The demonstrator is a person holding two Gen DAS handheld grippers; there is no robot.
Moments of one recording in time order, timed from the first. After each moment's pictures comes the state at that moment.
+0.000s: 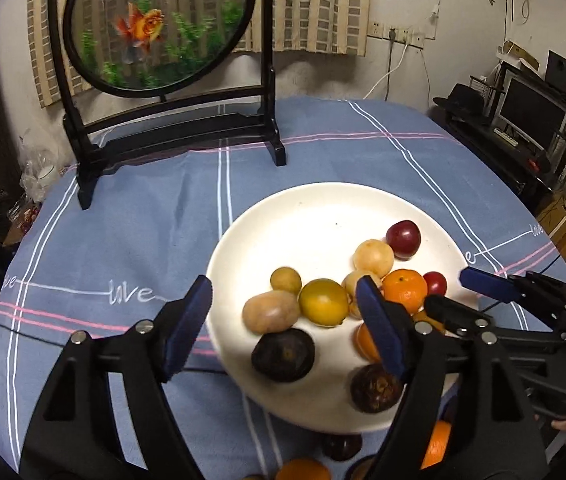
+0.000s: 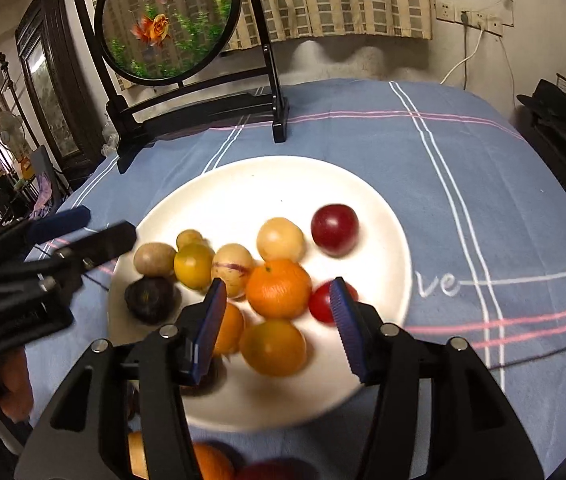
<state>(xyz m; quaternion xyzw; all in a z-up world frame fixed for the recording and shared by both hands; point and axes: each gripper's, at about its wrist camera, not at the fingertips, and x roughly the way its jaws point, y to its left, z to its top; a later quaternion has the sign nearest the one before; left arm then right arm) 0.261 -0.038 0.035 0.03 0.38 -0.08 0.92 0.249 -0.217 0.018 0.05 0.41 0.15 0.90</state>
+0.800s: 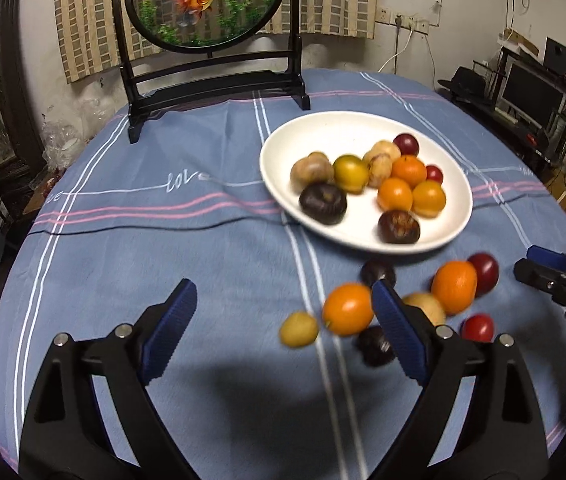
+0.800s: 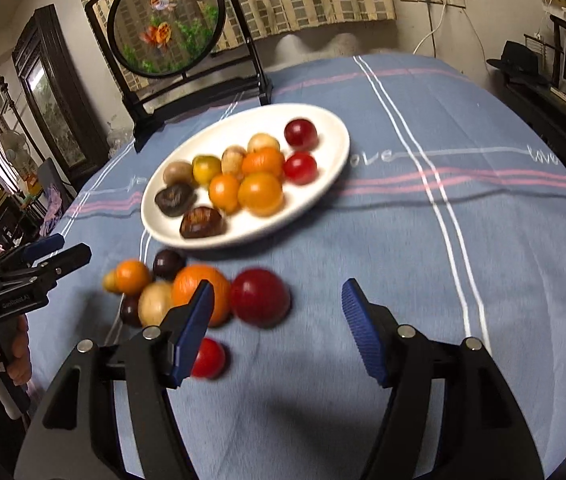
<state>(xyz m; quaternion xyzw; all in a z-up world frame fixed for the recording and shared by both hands) 0.138 0.010 0.007 0.04 0.39 -0.06 0.92 0.124 -0.255 0.000 0.09 0.42 0.14 0.89</state>
